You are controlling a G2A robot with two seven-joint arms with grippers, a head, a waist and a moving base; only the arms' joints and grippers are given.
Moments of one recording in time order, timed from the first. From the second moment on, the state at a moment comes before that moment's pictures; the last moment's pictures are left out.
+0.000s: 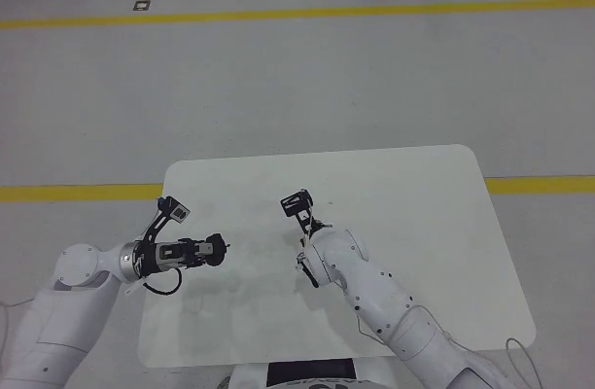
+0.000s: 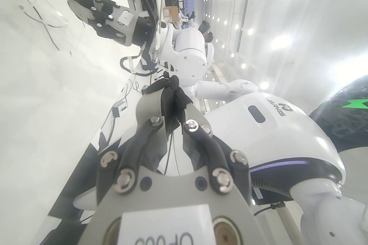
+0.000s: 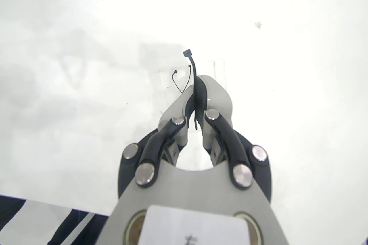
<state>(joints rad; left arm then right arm) 1.52 -0.86 -1.45 -1.51 -0.72 -0.34 -1.38 -1.23 -1.51 0.84 -1.57 -1.51 0.28 1.19</state>
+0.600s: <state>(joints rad) 1.52 -0.86 -1.45 -1.51 -0.72 -0.34 -1.38 -1.19 -1.54 0.80 -1.39 -1.53 0.28 1.15</state>
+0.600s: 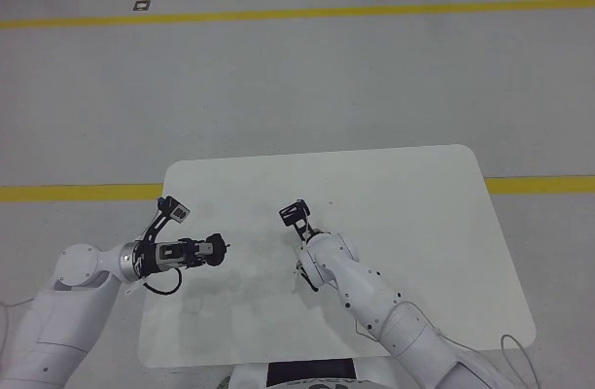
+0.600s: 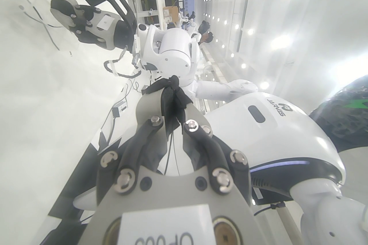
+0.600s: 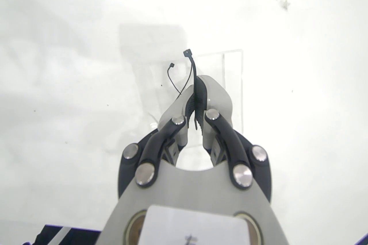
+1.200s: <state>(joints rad) 1.52 -0.86 -1.45 -1.51 -0.72 -0.34 -1.38 -1.18 -1.57 0.78 -1.34 -1.54 0.27 1.15</state>
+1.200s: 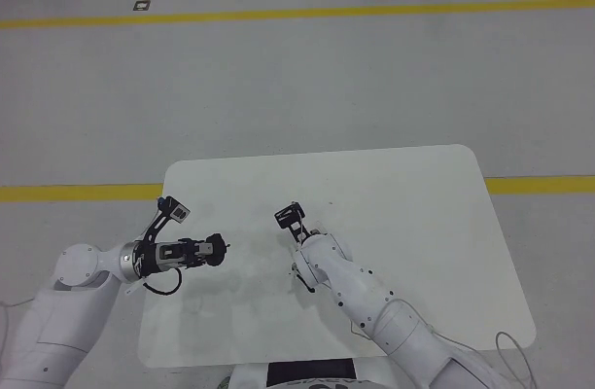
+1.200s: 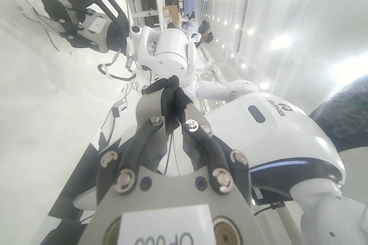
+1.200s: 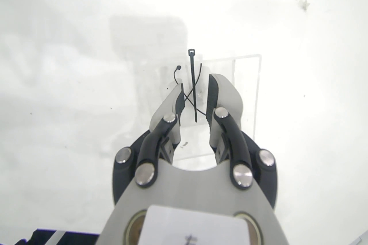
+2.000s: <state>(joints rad) 1.52 -0.86 -1.45 -1.51 -0.72 -0.34 -1.38 -1.19 -1.56 0.80 -1.39 -1.57 0.26 1.18</state>
